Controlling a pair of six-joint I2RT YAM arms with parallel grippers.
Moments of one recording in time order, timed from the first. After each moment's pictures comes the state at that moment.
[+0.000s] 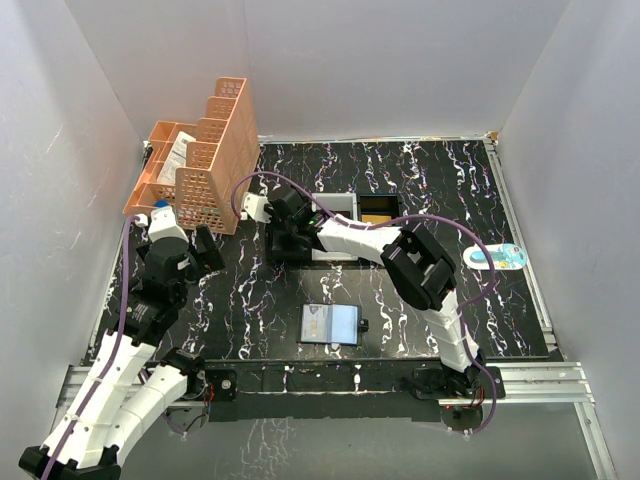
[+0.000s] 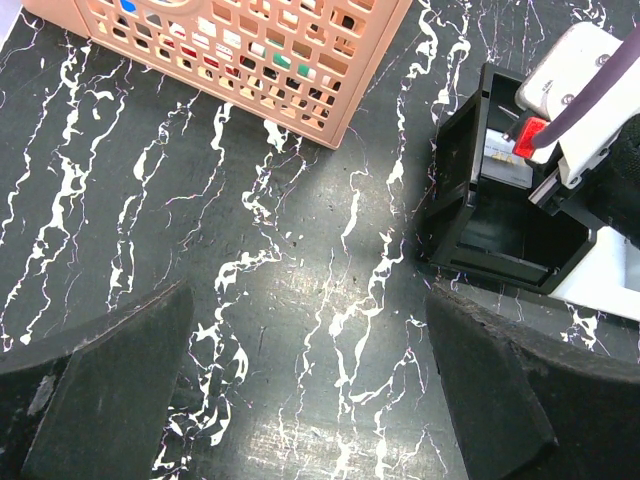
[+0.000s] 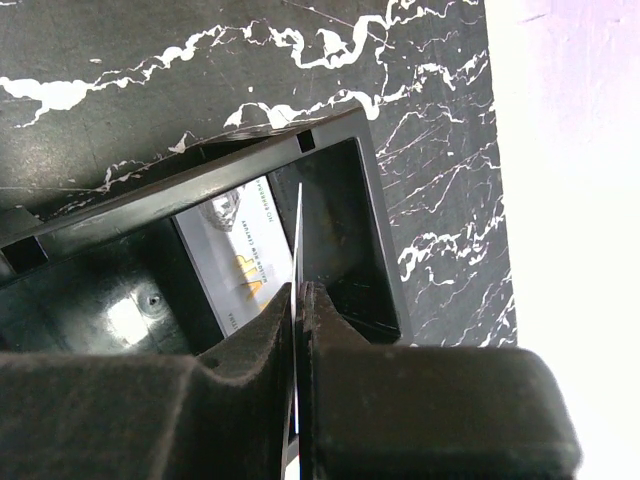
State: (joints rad) left arm -0.37 0.63 0.77 -0.66 -0.46 -0.42; right arm 0.84 2.15 1.62 -0.06 0.25 -0.74
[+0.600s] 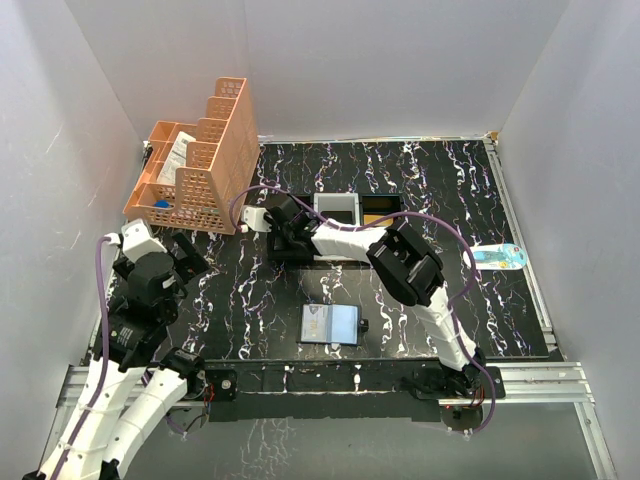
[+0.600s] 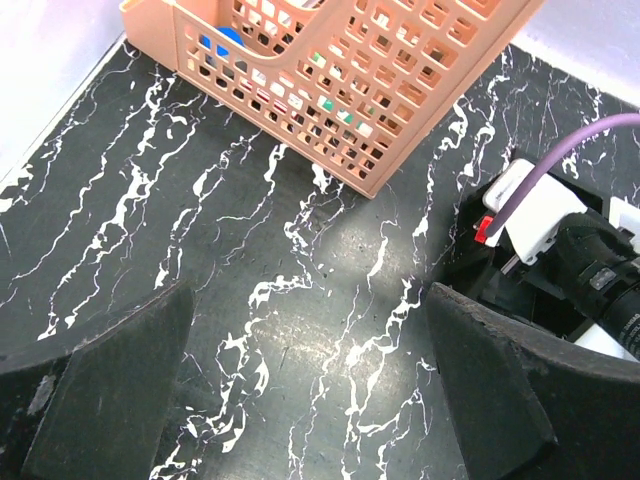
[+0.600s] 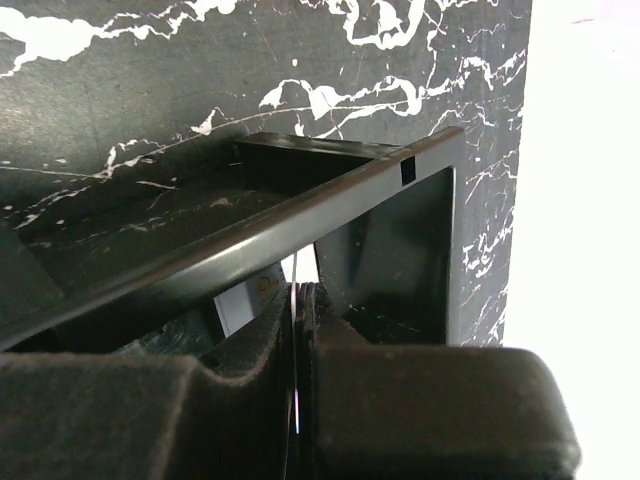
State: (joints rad) left arm -0.37 0.50 0.77 -0.71 -0.61 -0.49; right arm 0.84 2.25 1.63 -0.03 0.27 -0.87
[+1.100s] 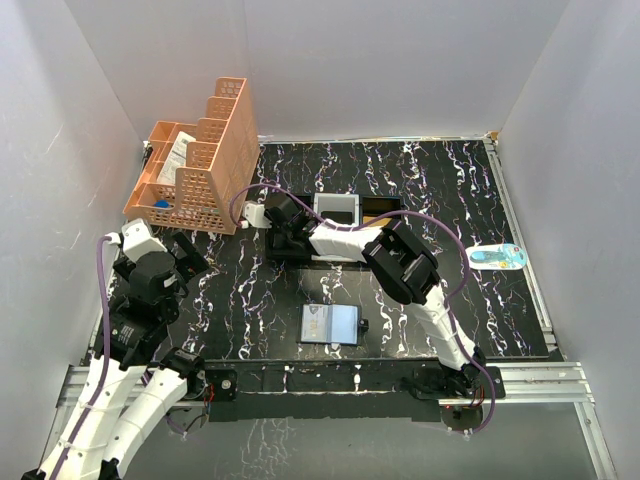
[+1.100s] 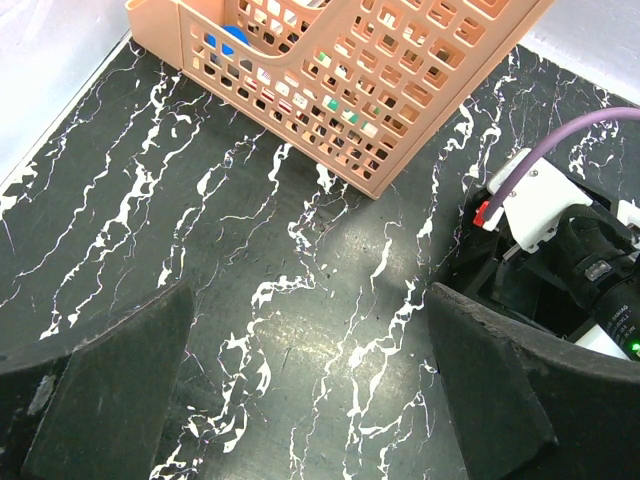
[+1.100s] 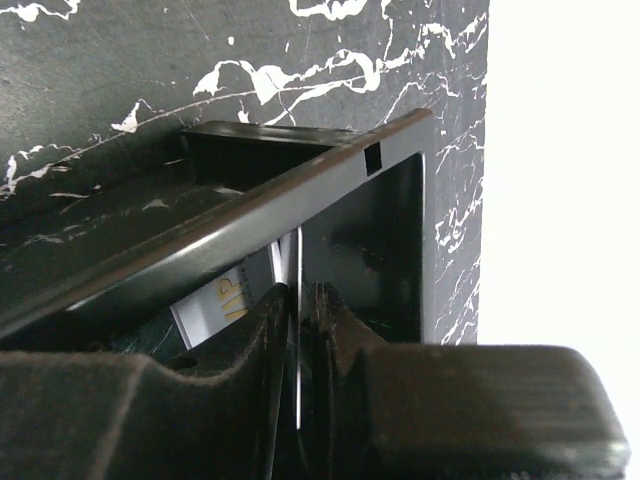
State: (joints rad) left arm -0.37 0.50 0.77 -0.71 -0.63 -0.50; right arm 0.84 2.29 1.66 0.03 0.37 -0.89
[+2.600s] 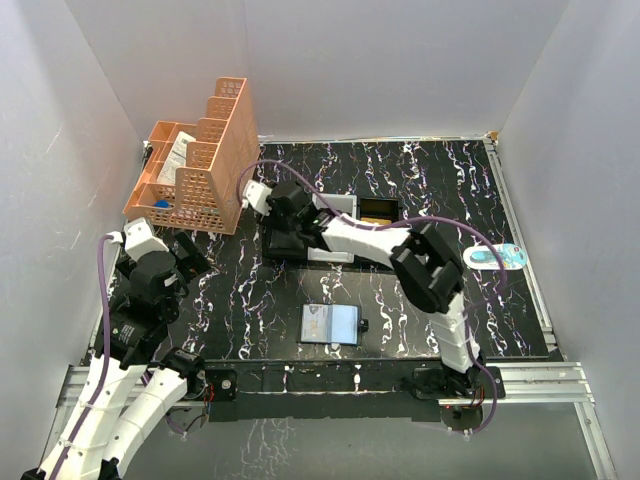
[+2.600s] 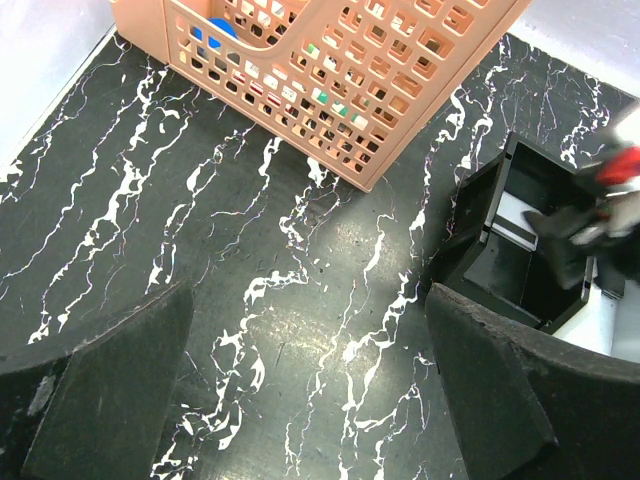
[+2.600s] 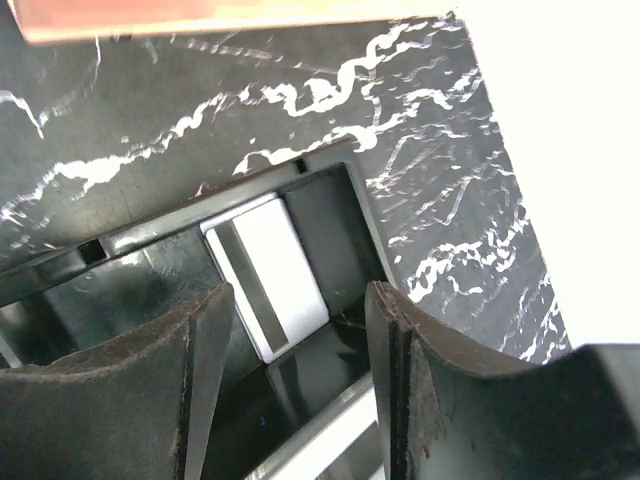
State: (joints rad) left arm -0.37 0.50 0.77 -0.71 -0.60 -0.50; right arm 0.84 2.15 1.61 -0.01 0.20 -0.65
